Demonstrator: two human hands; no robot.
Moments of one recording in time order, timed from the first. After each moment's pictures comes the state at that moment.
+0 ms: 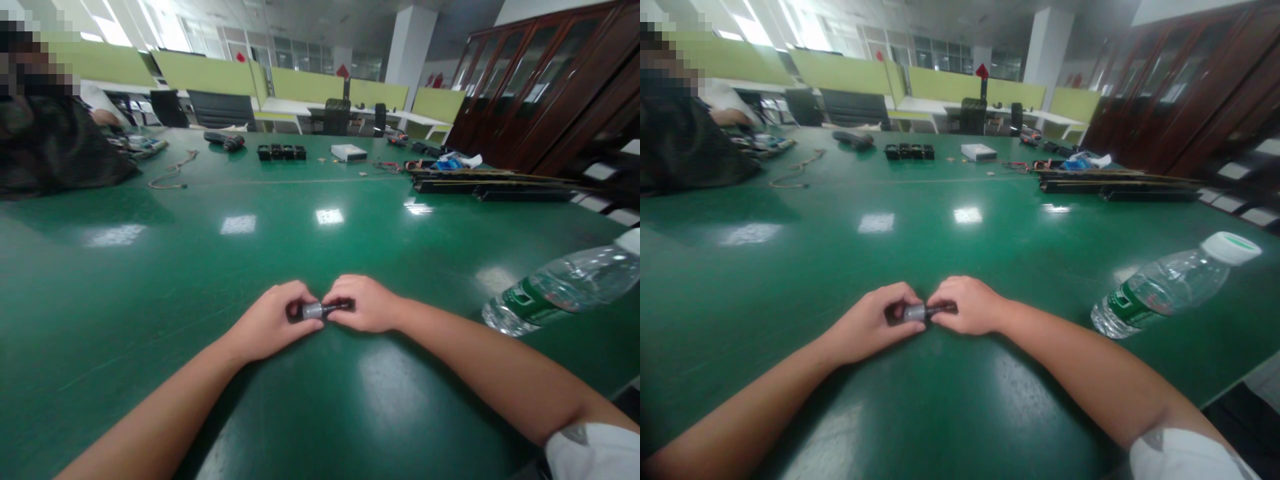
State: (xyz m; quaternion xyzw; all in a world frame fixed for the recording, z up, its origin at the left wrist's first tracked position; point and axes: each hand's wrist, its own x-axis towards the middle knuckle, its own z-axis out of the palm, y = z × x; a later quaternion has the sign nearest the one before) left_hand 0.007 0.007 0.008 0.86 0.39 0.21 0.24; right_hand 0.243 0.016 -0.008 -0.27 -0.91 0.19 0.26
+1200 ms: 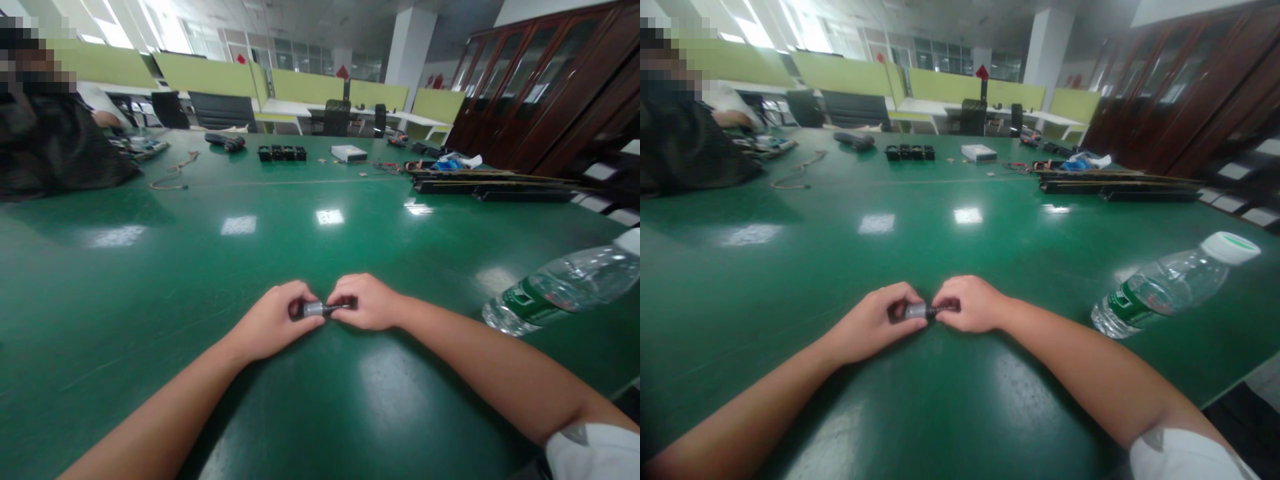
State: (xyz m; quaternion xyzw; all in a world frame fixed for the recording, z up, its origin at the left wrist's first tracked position) left_hand 0.010 0.005 0.011 0.85 0.42 0.20 0.24; right_hand 0.245 0.016 -0.006 -0.29 -0.90 0.20 0.27
